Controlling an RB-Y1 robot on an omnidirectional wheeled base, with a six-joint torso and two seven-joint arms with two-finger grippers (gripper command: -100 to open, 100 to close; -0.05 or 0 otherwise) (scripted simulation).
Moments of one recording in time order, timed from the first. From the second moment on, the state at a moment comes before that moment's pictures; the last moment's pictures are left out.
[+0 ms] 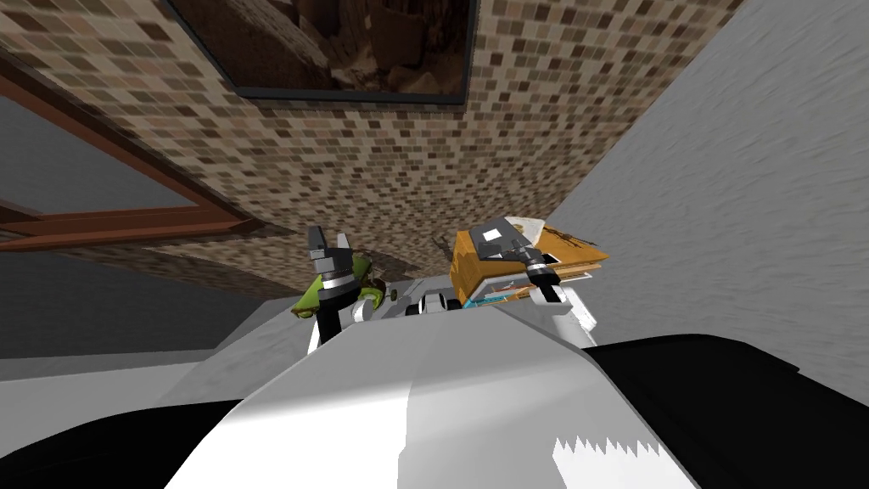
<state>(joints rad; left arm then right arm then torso) 0.49 0.02 0.05 -2.33 0.02 -0.45 -0.13 0.36 -0.44 -0.44 -1.62 0.39 -0.43 0.41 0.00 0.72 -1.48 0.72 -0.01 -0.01</state>
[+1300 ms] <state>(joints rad) 0.49 0.02 0.05 -2.33 0.02 -0.45 -0.13 0.39 -0.57 -0.47 -1.69 0.35 -0.32 0.30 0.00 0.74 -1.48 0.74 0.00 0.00</state>
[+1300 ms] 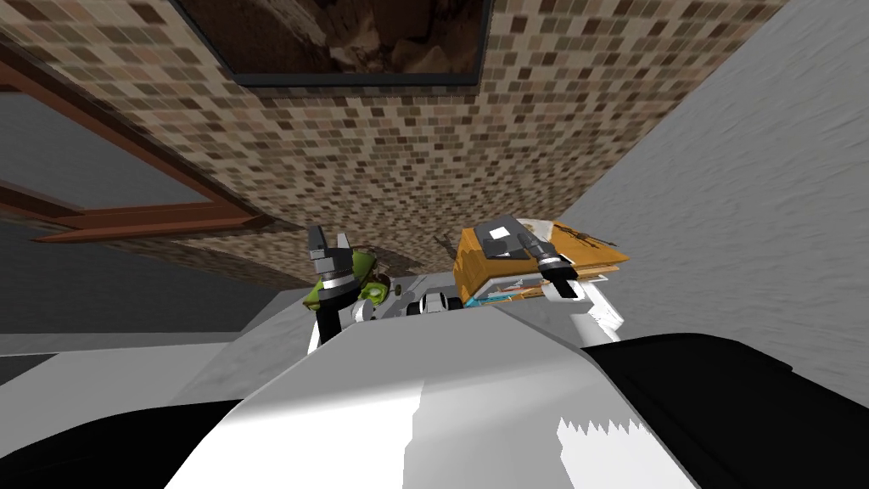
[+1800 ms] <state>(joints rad) 0.49 0.02 0.05 -2.33 0.02 -0.45 -0.13 0.40 -0.58 -0.47 -1.70 0.34 -0.30 0.29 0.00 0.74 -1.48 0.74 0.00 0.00</state>
